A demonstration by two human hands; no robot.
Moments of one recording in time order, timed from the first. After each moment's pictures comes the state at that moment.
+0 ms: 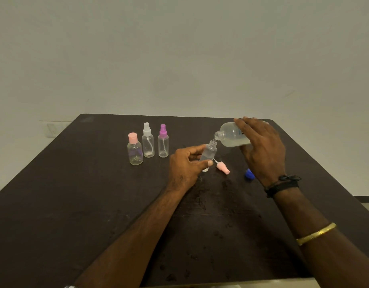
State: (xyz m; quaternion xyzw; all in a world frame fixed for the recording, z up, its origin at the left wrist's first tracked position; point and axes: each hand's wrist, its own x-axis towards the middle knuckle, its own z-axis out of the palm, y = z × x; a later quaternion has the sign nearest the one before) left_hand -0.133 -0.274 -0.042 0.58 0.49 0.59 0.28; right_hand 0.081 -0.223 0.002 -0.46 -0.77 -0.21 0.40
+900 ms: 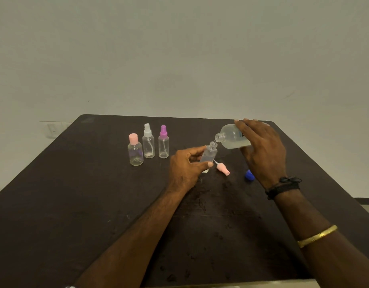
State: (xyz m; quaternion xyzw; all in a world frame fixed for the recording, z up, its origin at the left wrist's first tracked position) left_hand -0.132 -0.275 -0.041 0.57 0.50 0.59 0.28; right_hand 0.083 -0.223 0.002 -0.46 -0.77 -0.21 0.39
